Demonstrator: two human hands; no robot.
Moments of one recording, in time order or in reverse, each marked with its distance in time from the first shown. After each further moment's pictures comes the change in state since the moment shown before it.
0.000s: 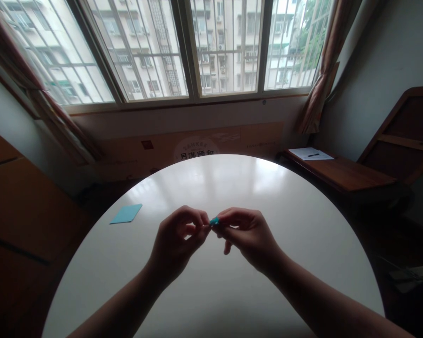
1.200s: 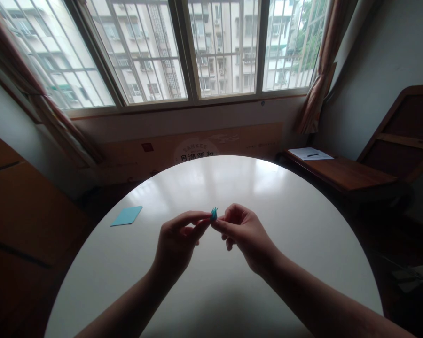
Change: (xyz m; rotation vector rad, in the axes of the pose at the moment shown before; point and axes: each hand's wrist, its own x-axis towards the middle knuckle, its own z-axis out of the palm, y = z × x) left_hand 0.000 -0.009 0.006 0.058 0.134 -0.053; right_hand 0.005 0.003 0.005 0.113 0.126 0.284
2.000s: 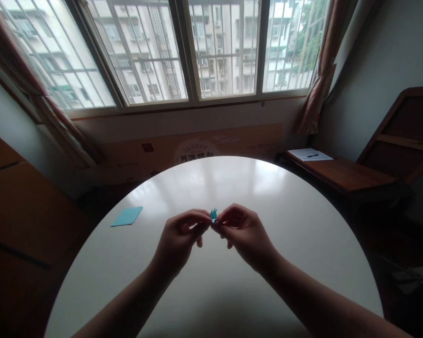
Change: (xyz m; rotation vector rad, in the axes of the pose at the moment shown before) left_hand 0.006 -0.007 -0.003 -0.204 -0.105 -0.134; right_hand 0.000 0.002 -0.002 -0.227 -0.006 -0.227
